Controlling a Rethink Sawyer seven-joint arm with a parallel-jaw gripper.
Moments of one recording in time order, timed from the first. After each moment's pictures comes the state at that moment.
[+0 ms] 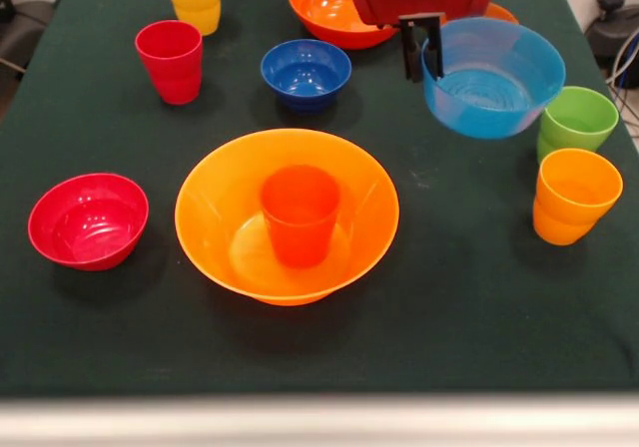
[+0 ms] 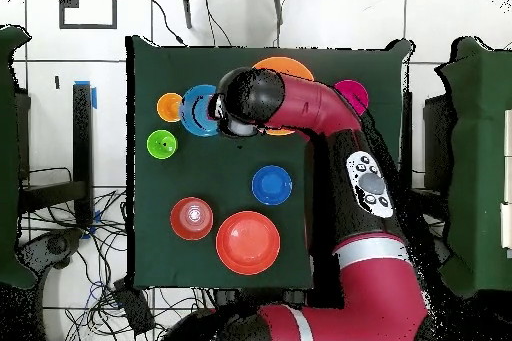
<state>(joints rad) -0.36 -0.56 0.28 1.38 -0.02 0.86 1.75</state>
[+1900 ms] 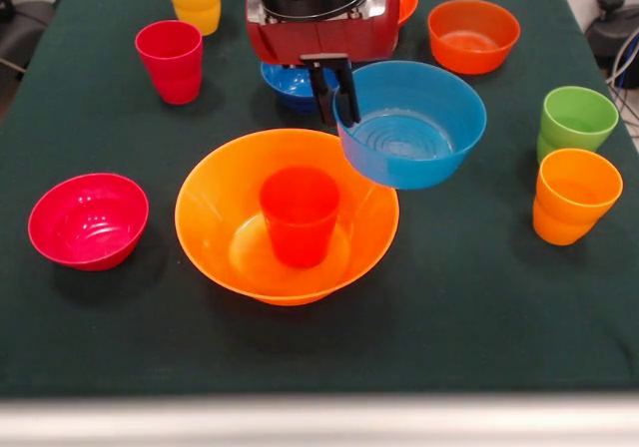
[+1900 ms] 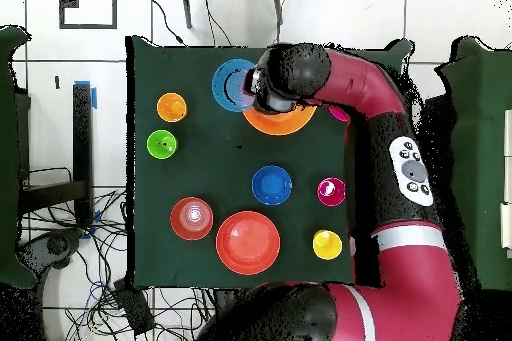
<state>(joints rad) -0.46 -0.49 0.35 1.20 -0.12 0.93 1.75</state>
